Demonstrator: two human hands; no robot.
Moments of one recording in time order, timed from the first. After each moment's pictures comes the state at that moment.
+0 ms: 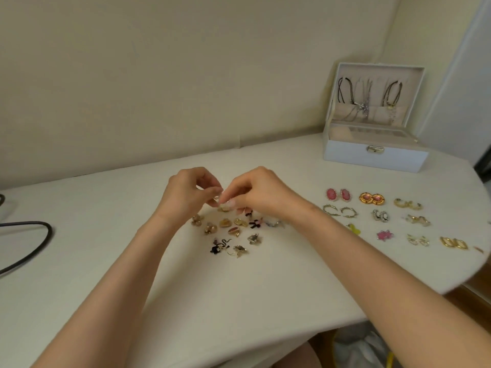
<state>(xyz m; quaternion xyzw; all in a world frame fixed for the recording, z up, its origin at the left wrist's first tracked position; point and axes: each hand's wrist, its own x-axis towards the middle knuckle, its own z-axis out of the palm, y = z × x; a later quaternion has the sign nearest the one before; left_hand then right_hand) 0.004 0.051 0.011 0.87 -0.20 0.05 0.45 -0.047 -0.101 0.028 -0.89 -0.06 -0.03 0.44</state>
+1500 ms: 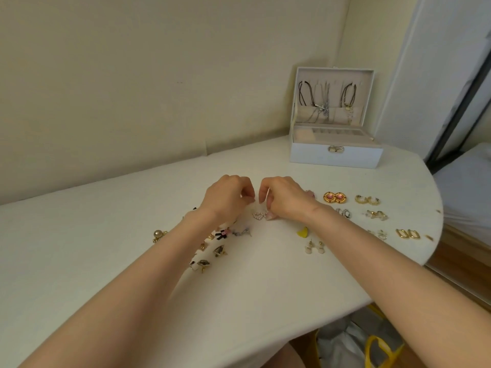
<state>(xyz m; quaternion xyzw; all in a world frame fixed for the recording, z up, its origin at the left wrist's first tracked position) 0.029 -0.067 -0.004 0.89 -0.38 0.05 0.23 -0.048 -0.193 0.011 -0.97 0.10 -0.04 0.20</state>
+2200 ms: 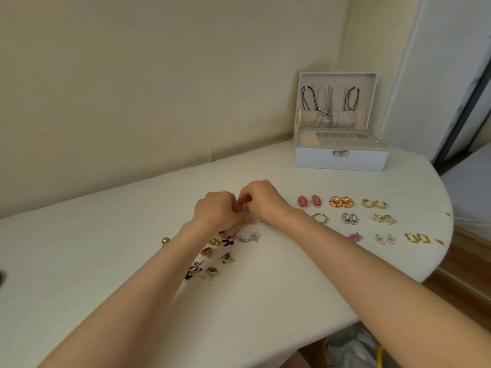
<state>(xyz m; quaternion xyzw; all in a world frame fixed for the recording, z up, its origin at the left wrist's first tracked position) 0.031 -0.049 -0.006 0.95 -0.26 -0.02 0.15 0.000 -0.168 -0.009 -0.97 0.04 -0.10 0.23</state>
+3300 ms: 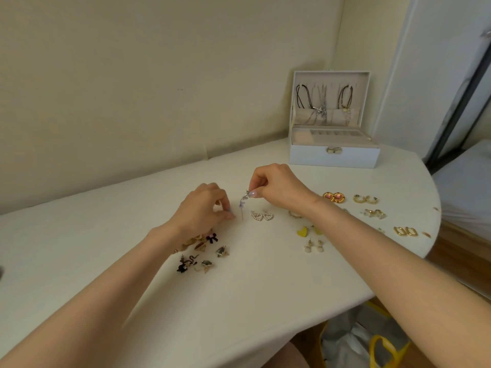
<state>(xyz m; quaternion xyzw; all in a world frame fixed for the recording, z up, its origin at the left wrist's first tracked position) 0.029 -0.014 -0.006 0.89 -0.41 0.05 0.21 -0.041 -0.187 0.026 -0.94 0.02 -0.15 0.32</state>
